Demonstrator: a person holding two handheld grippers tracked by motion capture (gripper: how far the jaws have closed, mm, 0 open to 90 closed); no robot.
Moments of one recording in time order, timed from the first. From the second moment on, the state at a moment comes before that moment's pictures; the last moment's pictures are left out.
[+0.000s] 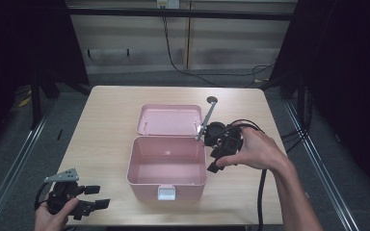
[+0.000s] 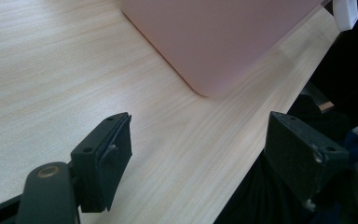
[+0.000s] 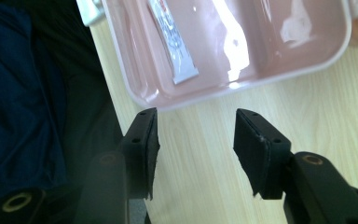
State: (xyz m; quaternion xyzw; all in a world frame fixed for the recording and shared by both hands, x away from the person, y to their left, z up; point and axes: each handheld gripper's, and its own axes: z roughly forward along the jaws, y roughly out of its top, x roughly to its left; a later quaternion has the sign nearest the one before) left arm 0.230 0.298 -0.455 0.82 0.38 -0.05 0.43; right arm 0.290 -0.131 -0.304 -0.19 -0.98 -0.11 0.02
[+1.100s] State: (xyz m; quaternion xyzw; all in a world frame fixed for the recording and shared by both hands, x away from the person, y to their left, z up) left arm 0.230 0.298 -0.454 0.82 0.38 -0.05 0.43; right arm 0.270 -0.178 -0.354 -0.23 -0.97 -0.10 0.02
